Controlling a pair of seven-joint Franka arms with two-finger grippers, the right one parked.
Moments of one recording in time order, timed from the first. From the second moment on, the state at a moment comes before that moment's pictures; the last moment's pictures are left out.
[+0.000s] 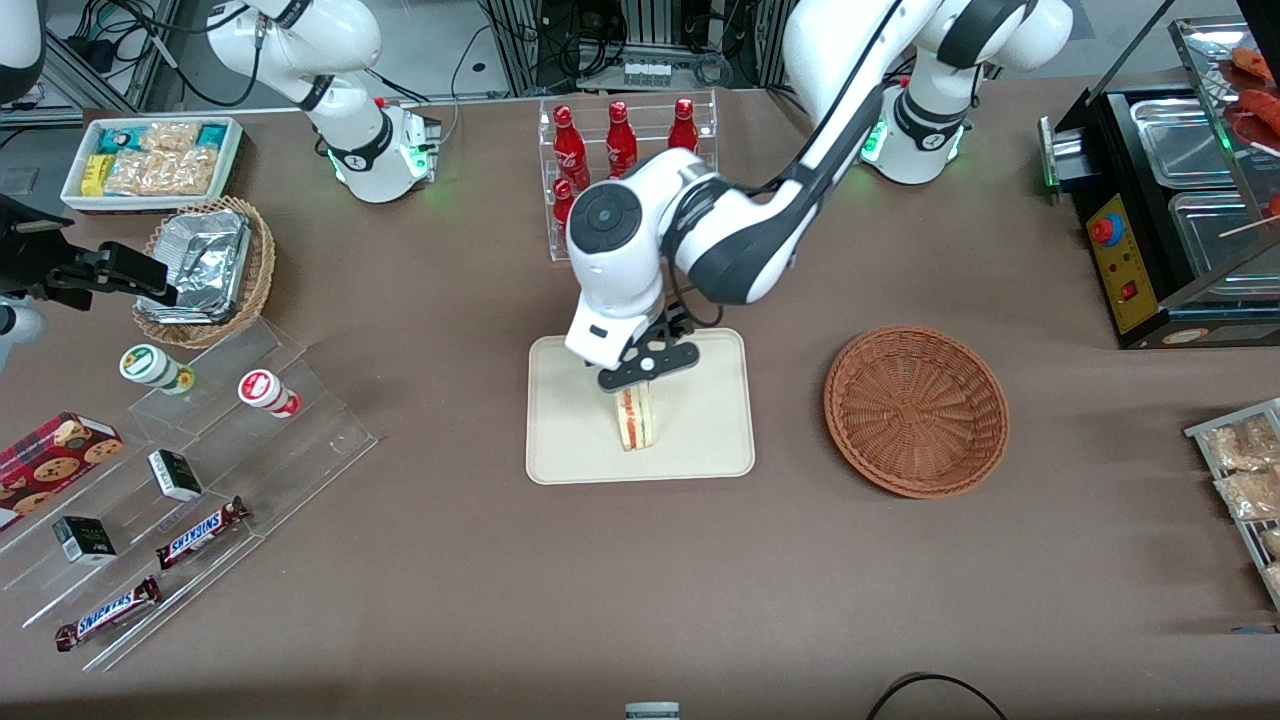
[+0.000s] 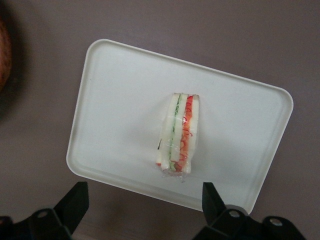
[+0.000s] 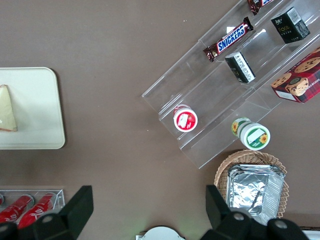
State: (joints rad) arm -0.72 0.65 -0.10 -1.19 0.08 1.78 -1.14
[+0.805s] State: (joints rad) arm -0.49 0.43 -0.10 -1.45 0.07 1.76 -0.84
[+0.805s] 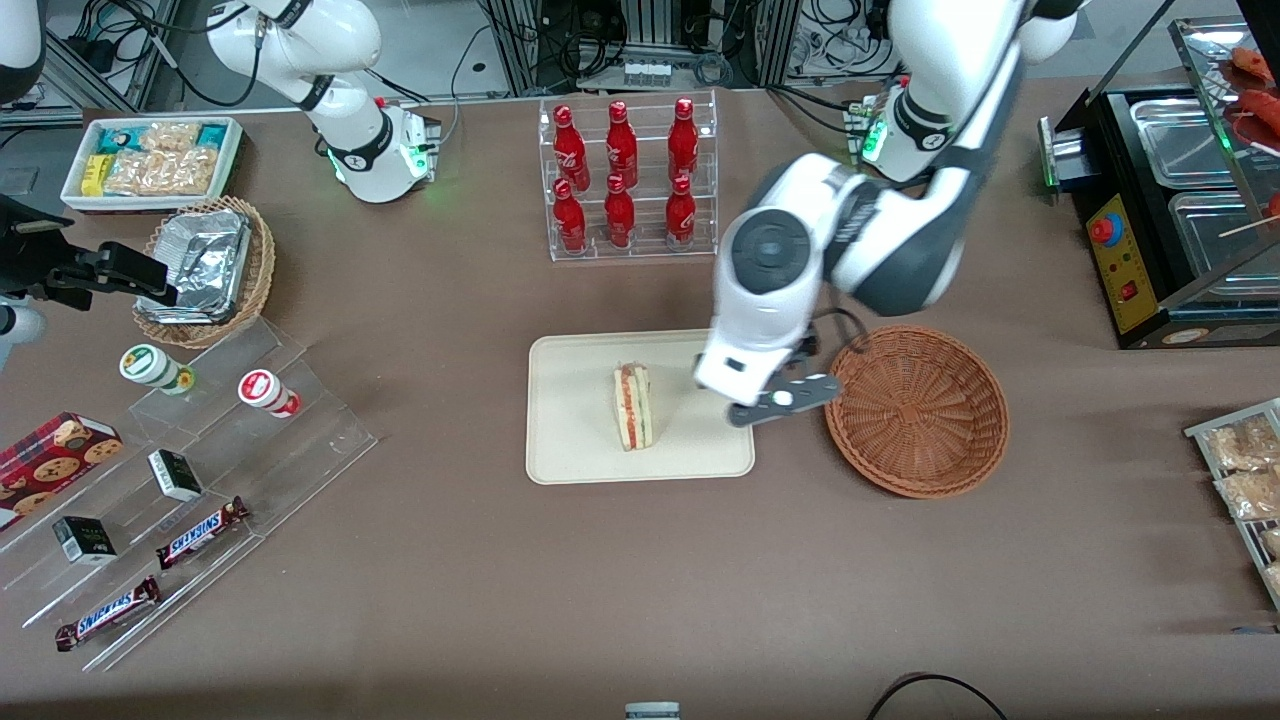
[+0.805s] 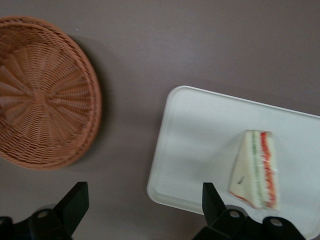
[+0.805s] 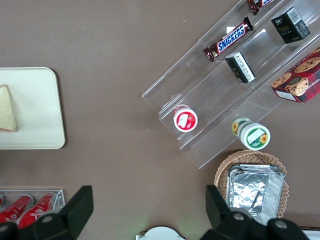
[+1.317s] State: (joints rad) arm -0.25 0.24 -0.12 -1.63 0.00 1.75 -0.48
